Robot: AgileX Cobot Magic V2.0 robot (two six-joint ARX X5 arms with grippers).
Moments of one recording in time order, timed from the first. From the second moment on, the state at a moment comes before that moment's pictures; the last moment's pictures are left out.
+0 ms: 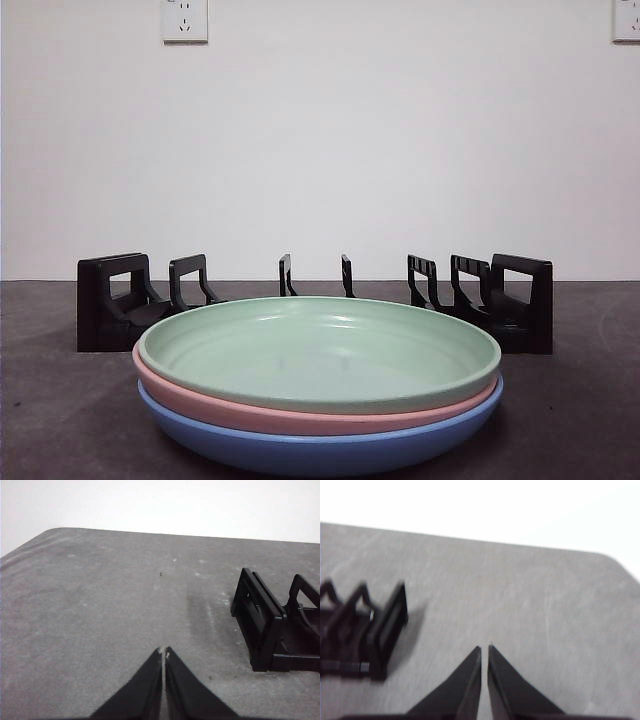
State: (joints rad) left arm 0.04 0.01 0.03 -0.17 0.00 -0.04; right arm 0.07 0.30 0.25 -0.14 0.08 -0.04
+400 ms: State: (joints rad) left arm 0.04 0.01 0.03 -0.17 0.00 -0.04; right arm 0.00 0.00 0.02 -0.12 -0.01 -0.03
